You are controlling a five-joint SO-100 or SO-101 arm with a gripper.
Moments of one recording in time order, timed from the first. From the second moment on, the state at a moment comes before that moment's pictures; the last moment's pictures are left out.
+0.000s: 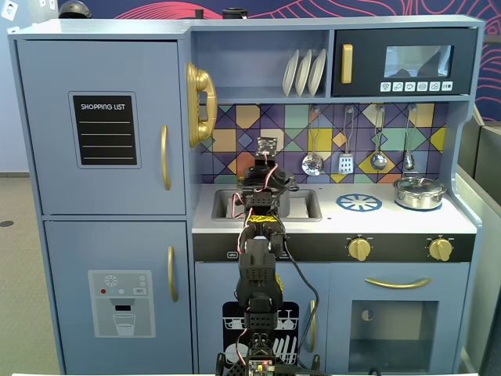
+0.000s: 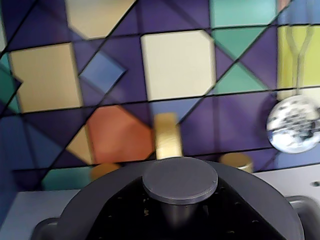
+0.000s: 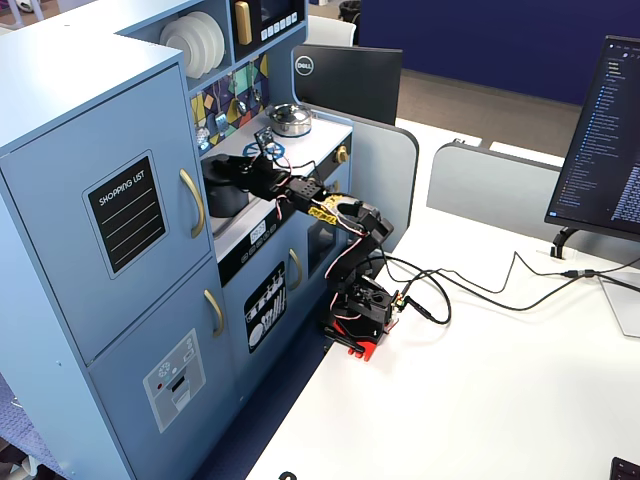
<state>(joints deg) 1.2 123.2 115.6 -3.1 -88.4</state>
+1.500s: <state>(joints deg) 3.6 133.9 115.8 8.9 -93.2</state>
